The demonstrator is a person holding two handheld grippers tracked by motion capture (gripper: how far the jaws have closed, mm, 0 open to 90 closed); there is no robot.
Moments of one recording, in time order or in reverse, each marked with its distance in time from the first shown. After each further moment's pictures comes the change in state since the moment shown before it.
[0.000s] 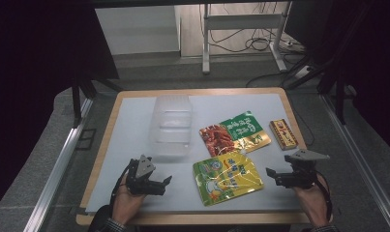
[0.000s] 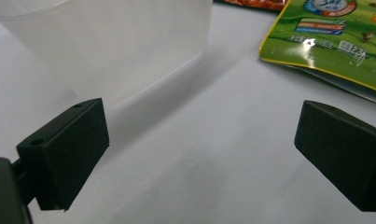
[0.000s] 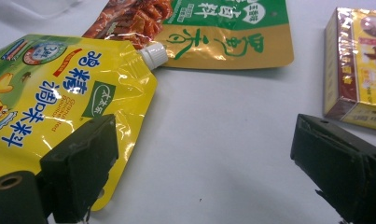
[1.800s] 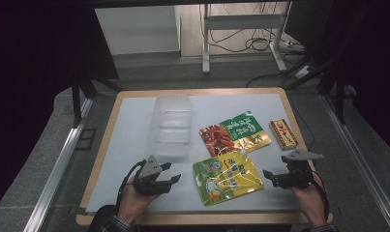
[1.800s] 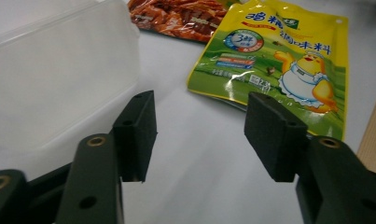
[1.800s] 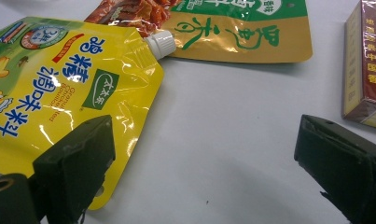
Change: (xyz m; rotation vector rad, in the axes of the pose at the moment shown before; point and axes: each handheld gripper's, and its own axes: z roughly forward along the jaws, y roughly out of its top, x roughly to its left) left arm -0.019 0.020 -0.004 -0.043 -0.180 -0.001; right arm 0.003 -0.001 0.010 0.037 0.015 -0.037
